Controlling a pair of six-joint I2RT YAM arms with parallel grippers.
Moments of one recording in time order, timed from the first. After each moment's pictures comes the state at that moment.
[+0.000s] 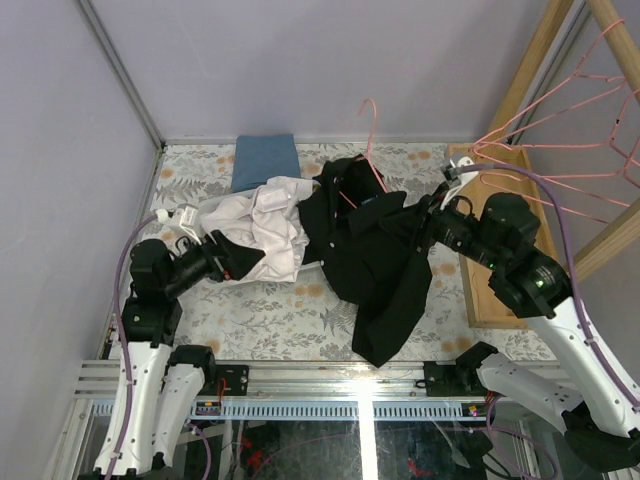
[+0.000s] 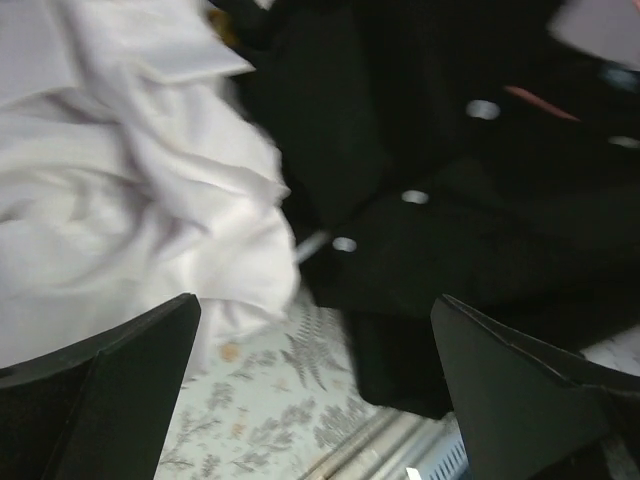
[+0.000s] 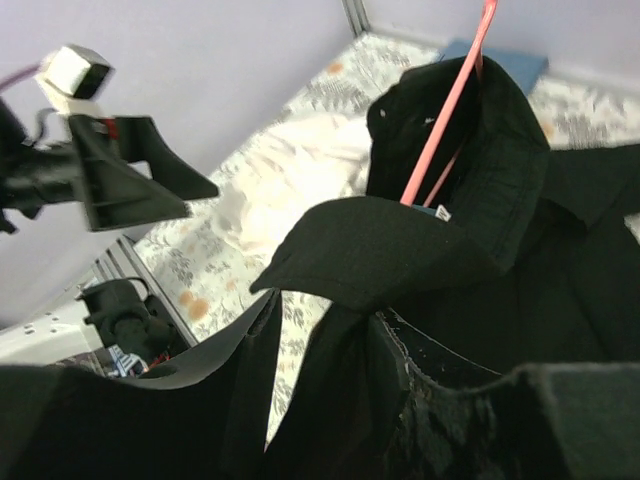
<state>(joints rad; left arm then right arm) -0.02 0.54 0.67 -0.40 0.59 -0.52 0.59 0.86 1.21 -0.45 -0.30 0.30</state>
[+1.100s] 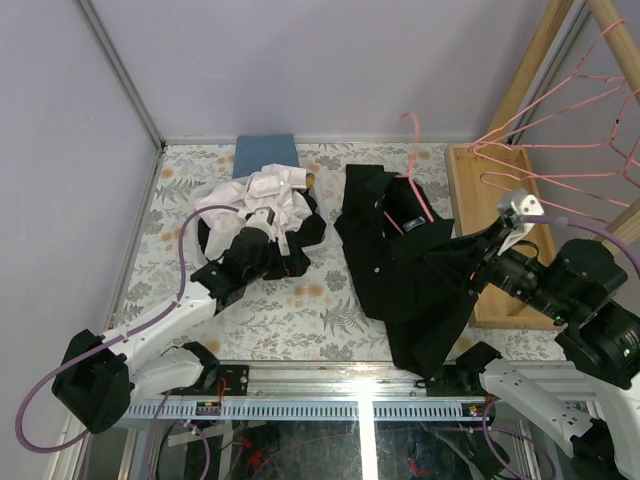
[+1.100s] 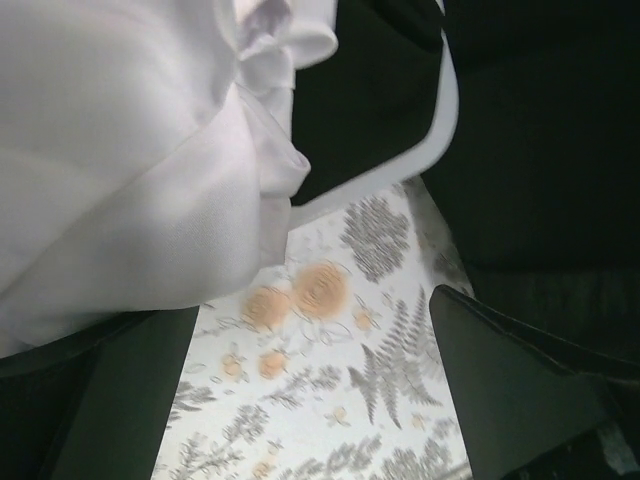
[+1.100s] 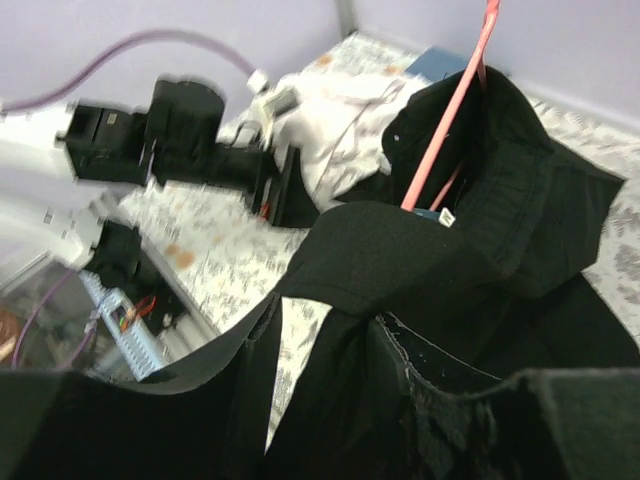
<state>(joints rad) -0.62 1.07 0.61 -0.15 -0.02 -0.64 0.59 0.63 1.32 -0.80 -0.23 0.19</state>
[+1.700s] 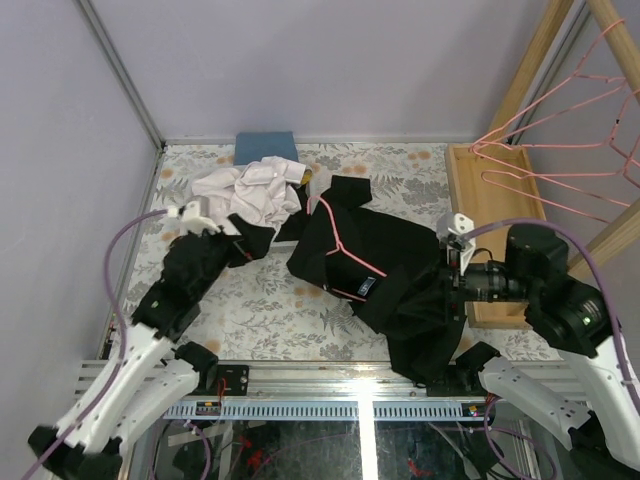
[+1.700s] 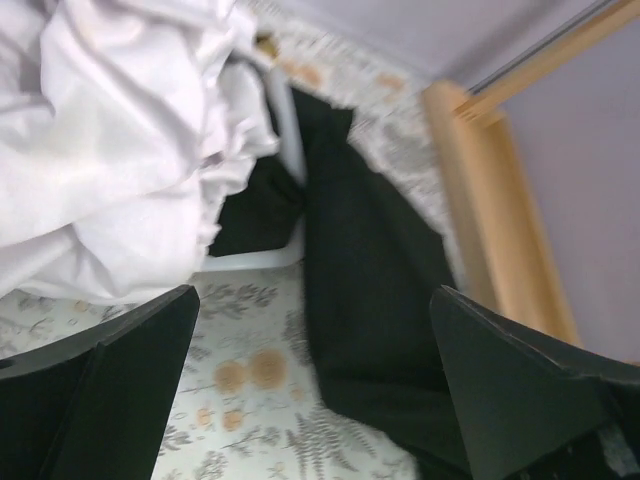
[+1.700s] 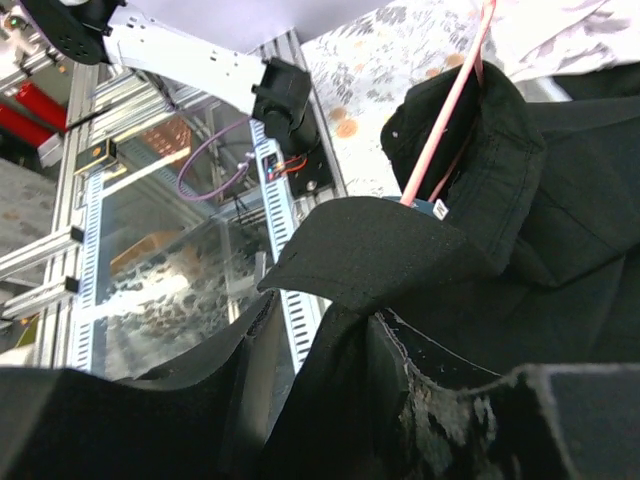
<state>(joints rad) -0.46 0.71 0.67 -0.26 -0.09 -0.67 0.59 0.71 1.25 -0.90 -0.80 0.07</state>
